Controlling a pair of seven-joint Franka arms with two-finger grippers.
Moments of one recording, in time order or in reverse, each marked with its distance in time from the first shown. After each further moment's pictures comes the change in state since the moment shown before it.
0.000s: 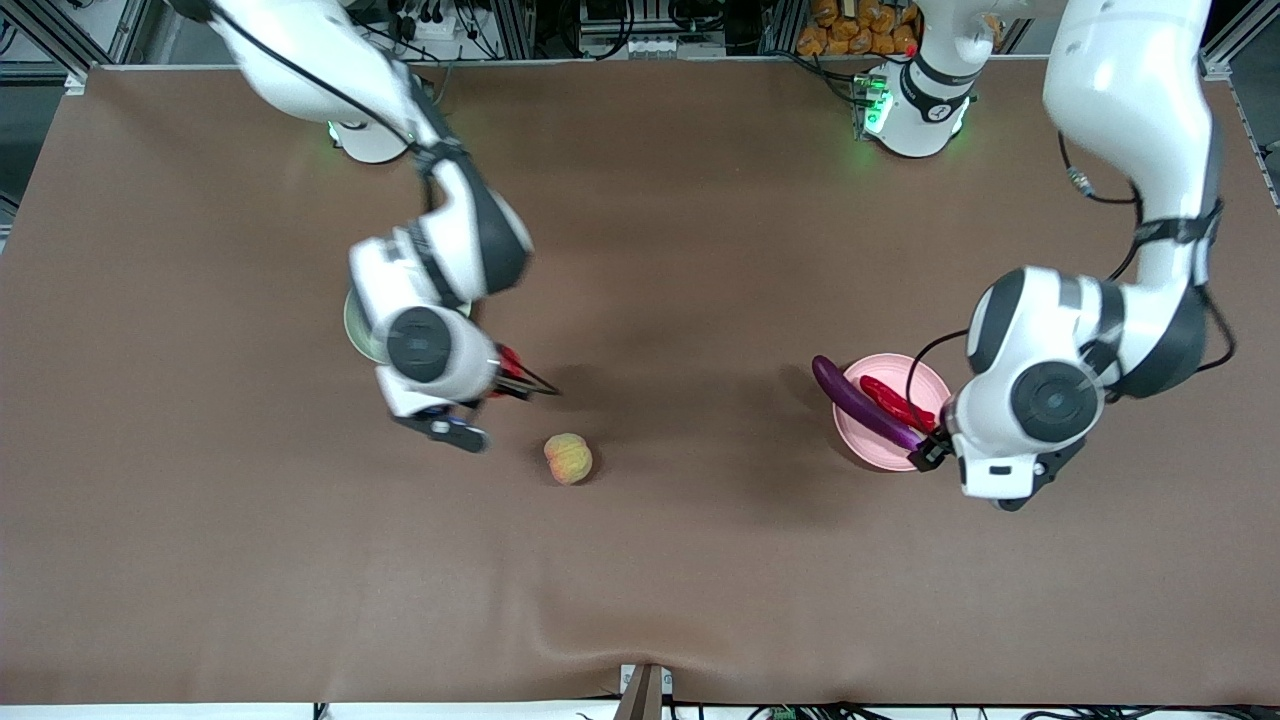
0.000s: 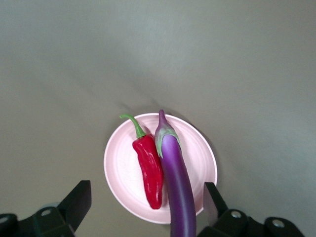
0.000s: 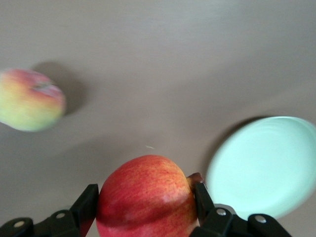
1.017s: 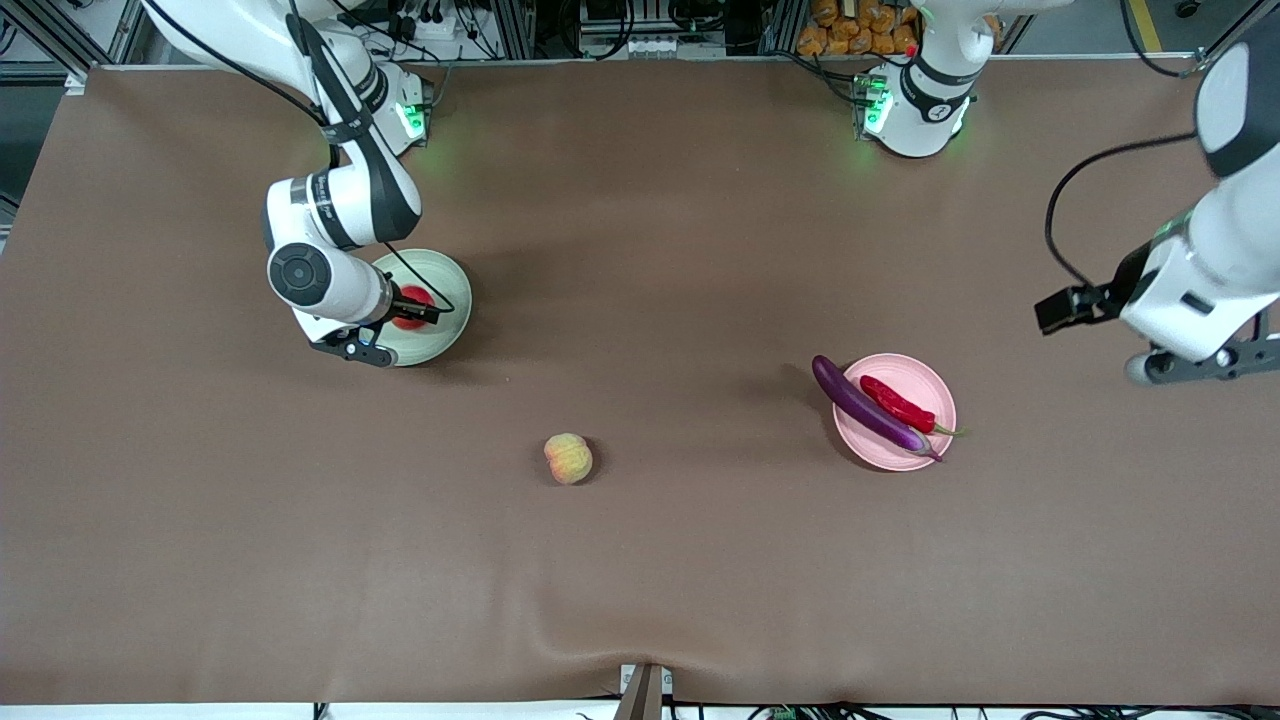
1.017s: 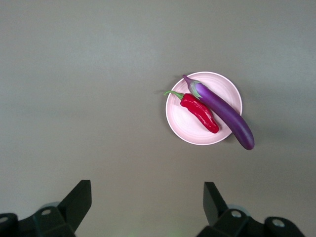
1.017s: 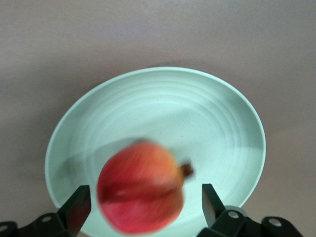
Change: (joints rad) left arm 0.120 -0.358 -0.015 -0.009 -0.082 -0.278 0.771; right arm -0.119 -0.299 0.007 -0.764 -0.041 0.409 -0.219
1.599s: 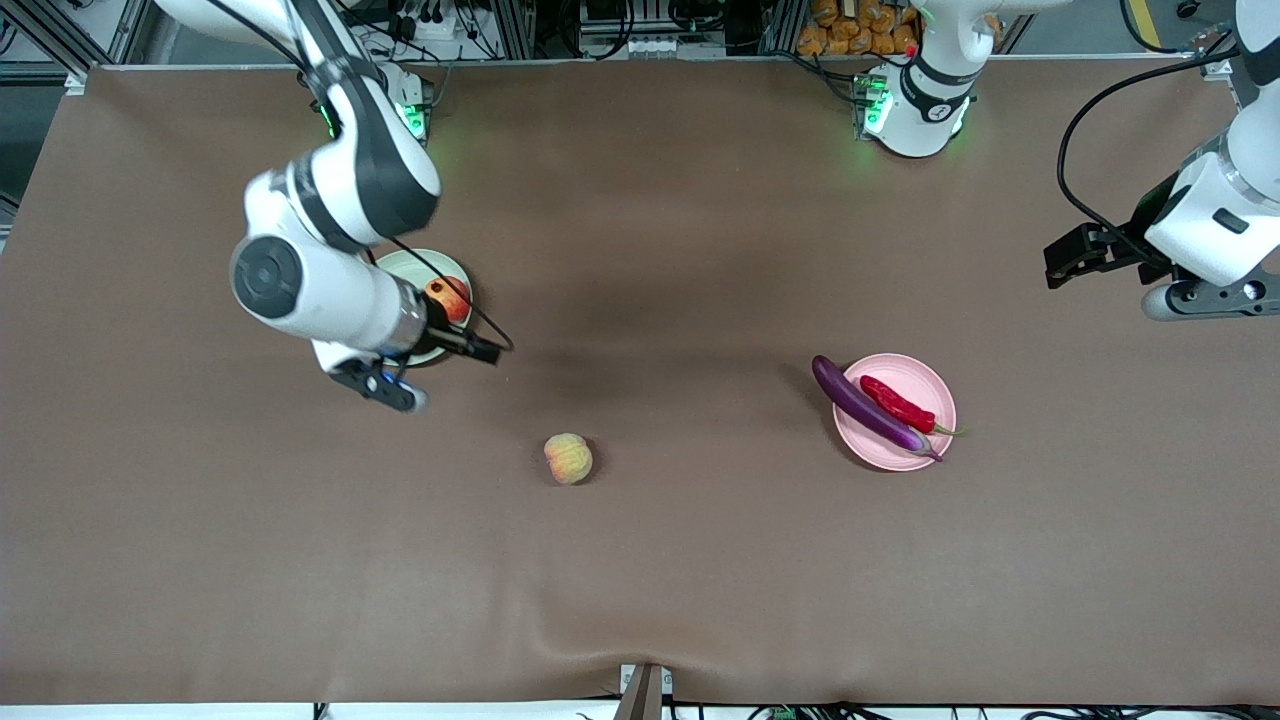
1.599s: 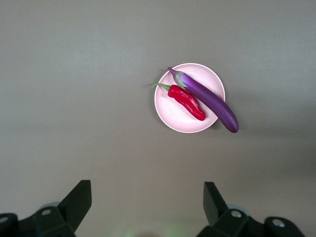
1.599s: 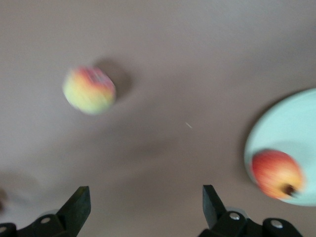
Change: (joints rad) left arm 0.023 -0.118 -0.007 -0.107 -0.062 0.029 0.063; right arm 0.090 0.185 0.016 0.622 0.264 -0.153 0.285
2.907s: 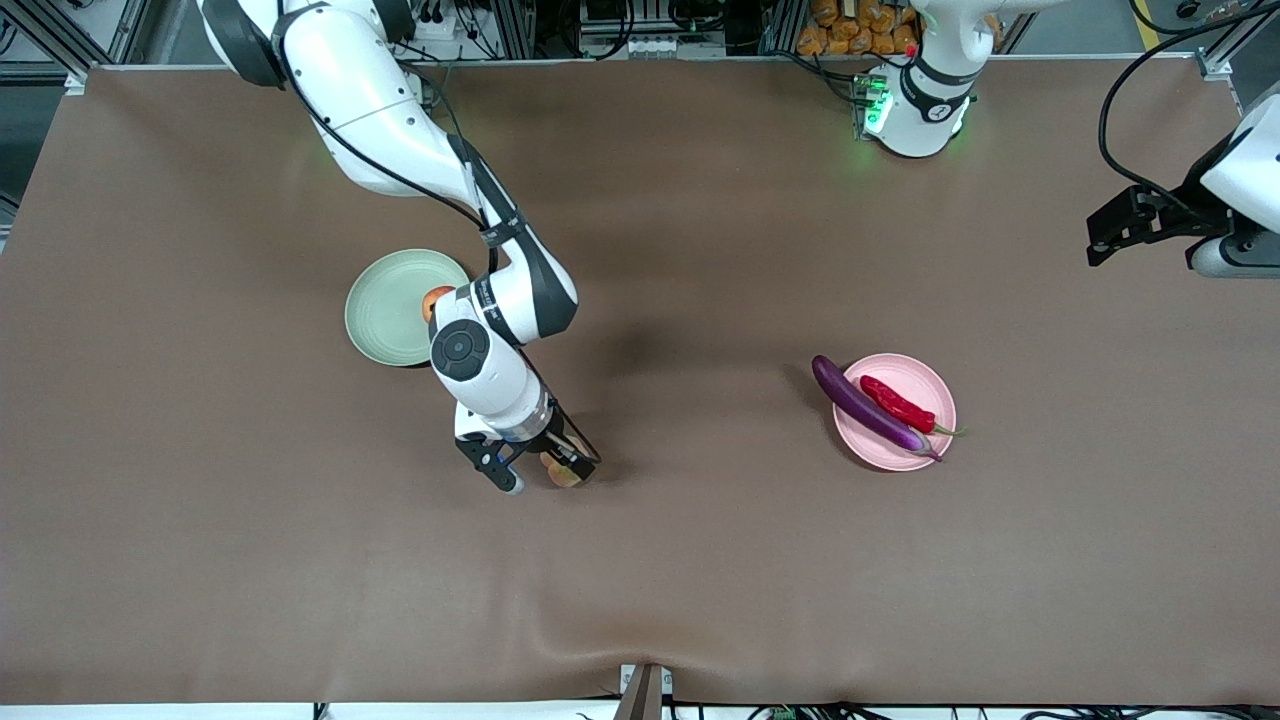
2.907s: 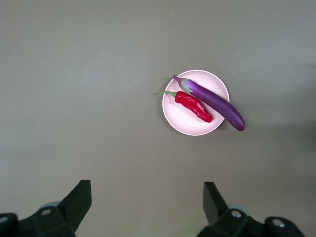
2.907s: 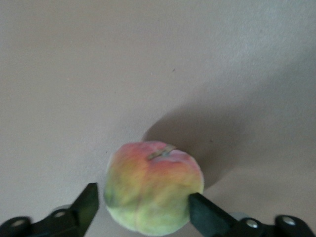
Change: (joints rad) left arm 0.035 -0.057 0.009 0.004 0.000 0.000 0.135; right arm 0.125 0.418 -0.011 0.180 -0.044 0.510 0.271
